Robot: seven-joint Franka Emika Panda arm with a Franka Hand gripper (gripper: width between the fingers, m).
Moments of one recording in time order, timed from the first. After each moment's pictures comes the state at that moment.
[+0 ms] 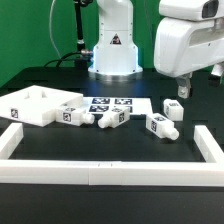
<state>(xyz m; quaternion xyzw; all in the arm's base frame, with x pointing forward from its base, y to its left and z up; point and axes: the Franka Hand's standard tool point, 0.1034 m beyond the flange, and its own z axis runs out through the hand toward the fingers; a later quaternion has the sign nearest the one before) 0.601 0.118 0.126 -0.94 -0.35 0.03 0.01</state>
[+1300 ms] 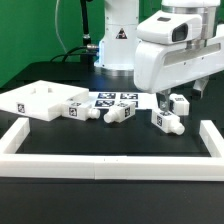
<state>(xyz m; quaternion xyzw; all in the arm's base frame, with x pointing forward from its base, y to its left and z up) 0.571 0.088 0.081 -0.94 -0.34 0.01 0.01</state>
